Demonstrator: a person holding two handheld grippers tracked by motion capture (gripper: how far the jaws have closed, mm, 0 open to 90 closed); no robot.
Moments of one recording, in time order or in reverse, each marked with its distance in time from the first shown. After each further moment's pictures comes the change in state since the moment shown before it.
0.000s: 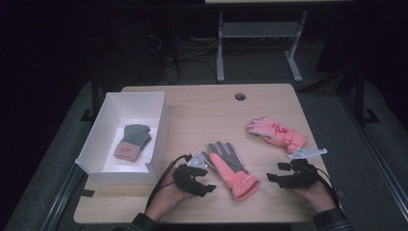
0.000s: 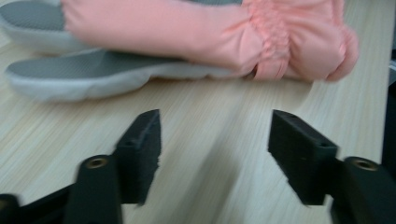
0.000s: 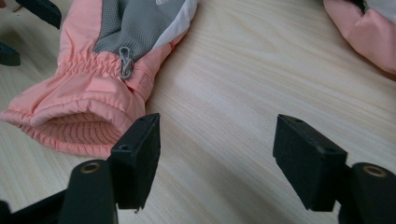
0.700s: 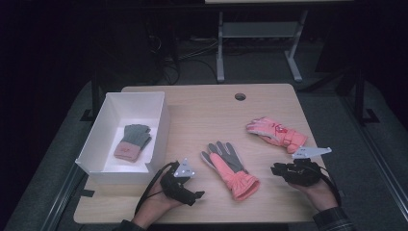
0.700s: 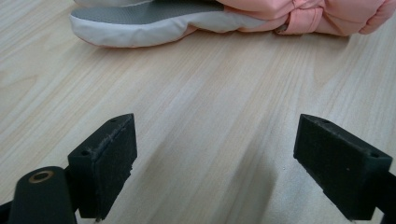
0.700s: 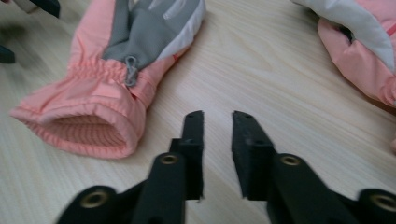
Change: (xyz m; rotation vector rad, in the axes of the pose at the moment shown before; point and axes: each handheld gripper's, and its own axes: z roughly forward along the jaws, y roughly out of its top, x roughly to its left) left arm -0.001 -0.030 -0.015 -0.022 0.118 0.006; right arm -0.005 0.004 -0.008 -0.040 0.012 -0.069
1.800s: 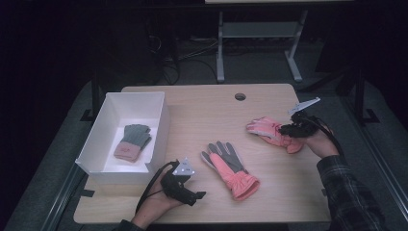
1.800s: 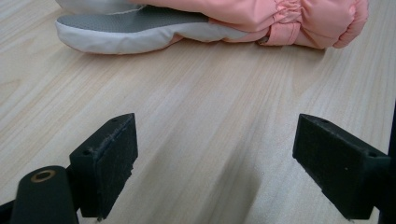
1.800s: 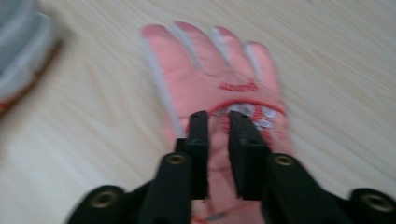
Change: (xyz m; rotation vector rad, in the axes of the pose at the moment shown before) left arm 0.000 0.003 -0.003 -0.012 -0.057 -0.026; right arm -0.103 0.096 0.025 0.184 -0.152 -0.109
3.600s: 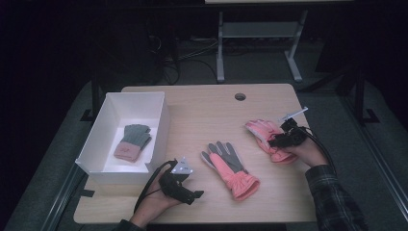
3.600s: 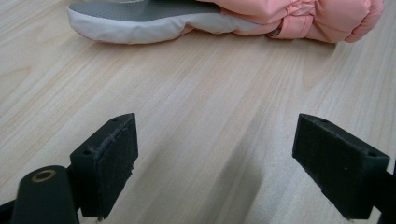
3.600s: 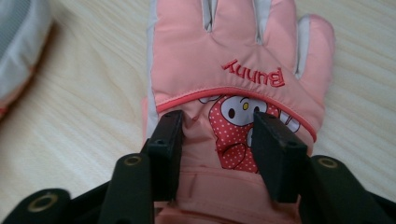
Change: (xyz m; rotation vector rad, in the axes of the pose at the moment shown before) left arm 0.005 -0.002 -0.001 0.018 0.010 -0.020; right arm 0.021 -0.013 0.037 0.070 0.060 0.142
